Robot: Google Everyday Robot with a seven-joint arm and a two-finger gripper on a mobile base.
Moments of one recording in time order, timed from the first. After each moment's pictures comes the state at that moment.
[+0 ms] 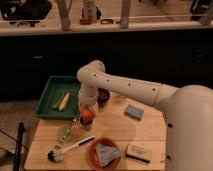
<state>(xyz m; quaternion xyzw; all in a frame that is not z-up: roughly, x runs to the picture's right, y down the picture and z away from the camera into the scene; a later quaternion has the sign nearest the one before) -0.104 0.115 0.763 -0.26 -0.30 -0.48 0.78</state>
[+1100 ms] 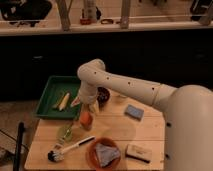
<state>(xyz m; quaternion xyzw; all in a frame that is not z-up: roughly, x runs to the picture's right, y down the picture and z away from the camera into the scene) -0.105 0.115 0.759 -0.26 -0.33 -0.49 0.76</state>
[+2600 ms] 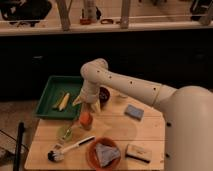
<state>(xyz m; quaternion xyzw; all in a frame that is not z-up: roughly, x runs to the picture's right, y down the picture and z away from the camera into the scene) -0.098 0.108 0.767 -0.27 -0.33 -0.48 0.76</state>
